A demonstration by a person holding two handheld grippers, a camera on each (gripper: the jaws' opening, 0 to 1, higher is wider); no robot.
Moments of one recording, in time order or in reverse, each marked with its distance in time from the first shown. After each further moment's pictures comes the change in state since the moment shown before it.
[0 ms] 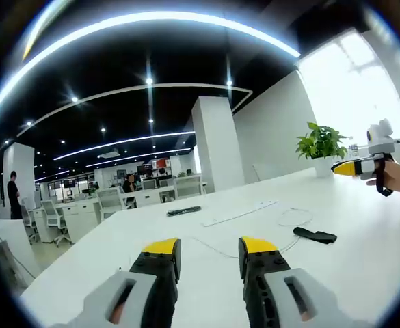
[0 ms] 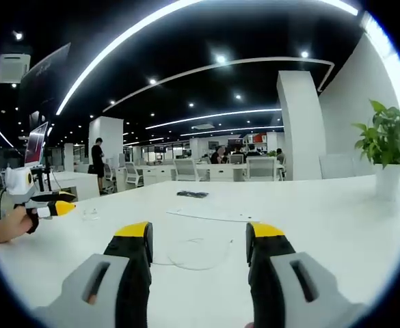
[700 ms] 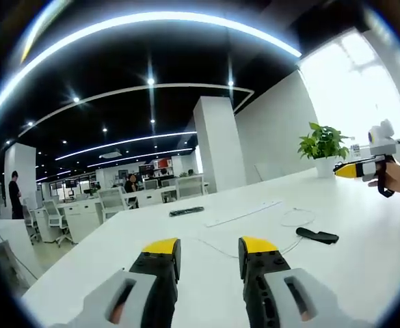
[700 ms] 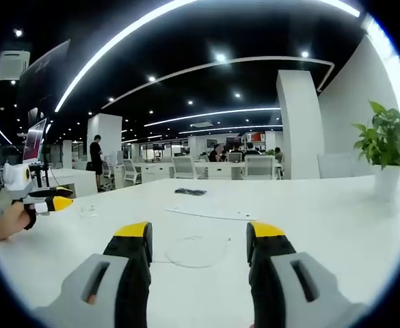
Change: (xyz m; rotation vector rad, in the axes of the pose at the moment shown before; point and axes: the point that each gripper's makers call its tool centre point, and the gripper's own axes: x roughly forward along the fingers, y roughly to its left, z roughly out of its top) left arm -0.001 0.005 0.002 -0.001 -0.002 0.011; right arm 0.001 -0.002 -0.003 -0.013 0.016 -0.011
